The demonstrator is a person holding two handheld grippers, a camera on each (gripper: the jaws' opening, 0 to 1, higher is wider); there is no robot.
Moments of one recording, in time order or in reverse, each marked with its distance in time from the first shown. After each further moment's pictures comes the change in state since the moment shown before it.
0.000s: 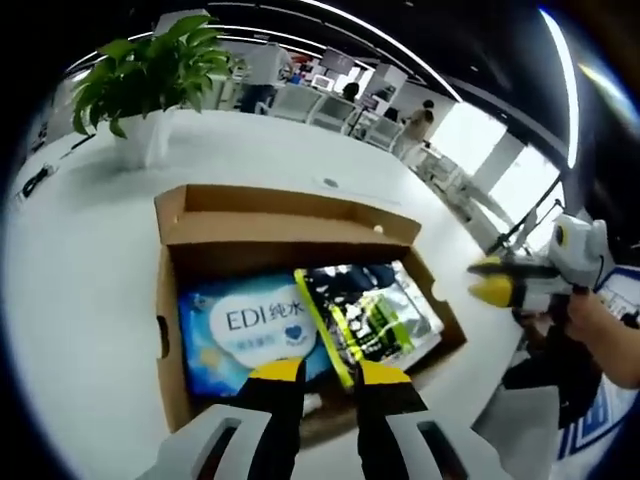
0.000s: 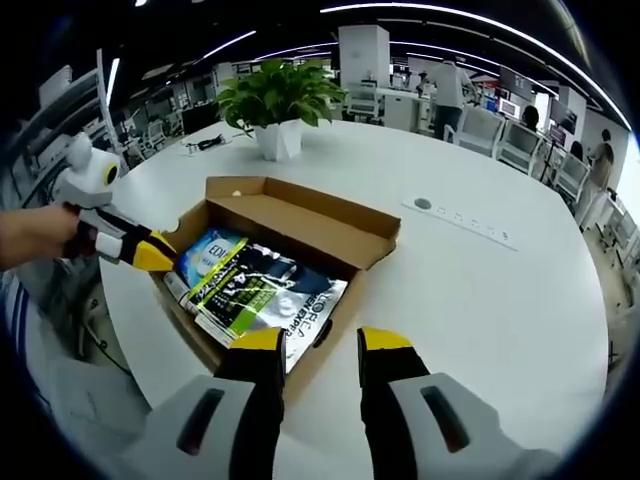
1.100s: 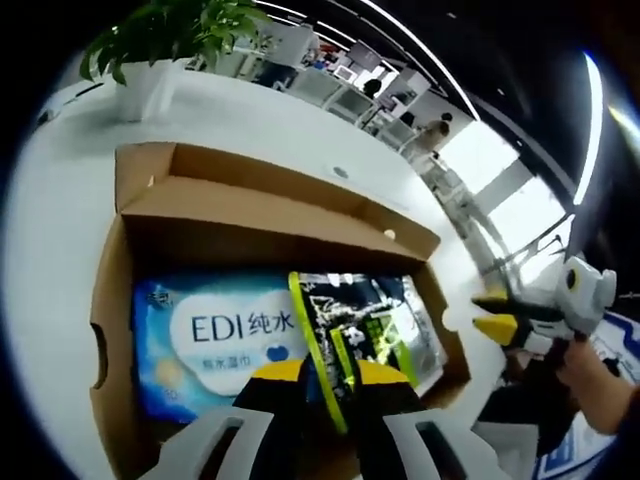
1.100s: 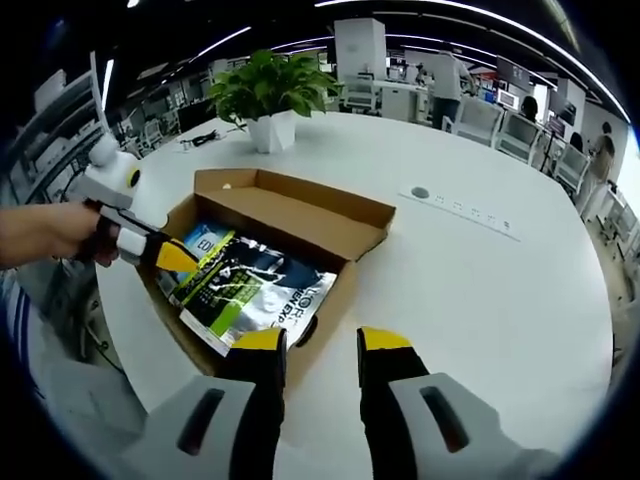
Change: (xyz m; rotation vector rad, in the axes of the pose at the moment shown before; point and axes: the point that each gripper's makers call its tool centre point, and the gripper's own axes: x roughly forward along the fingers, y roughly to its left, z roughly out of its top) left arm 0.045 0.001 0.003 -0.168 0.032 -0.060; right arm 0.012 -0.011 -0.008 0.018 0.026 0.003
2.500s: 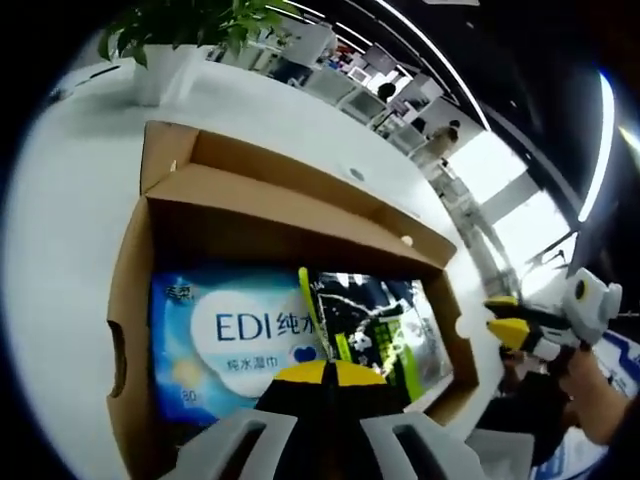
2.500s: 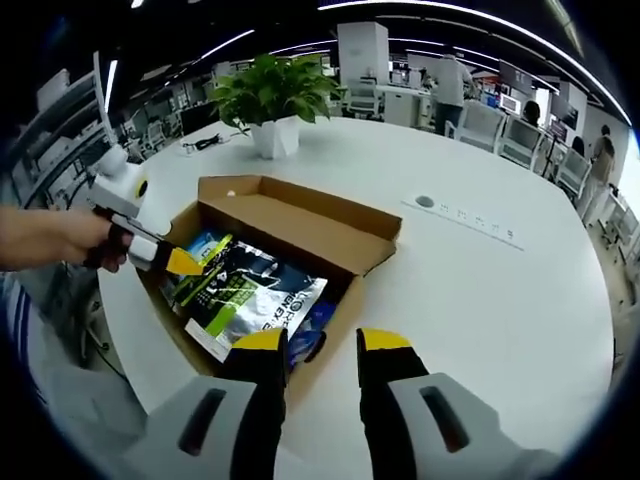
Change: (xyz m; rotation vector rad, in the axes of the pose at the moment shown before) left arm -0.007 0.017 -0.001 -0.062 -0.005 0.007; right arm 0.005 0.008 0.013 -0.007 -0.023 0.015
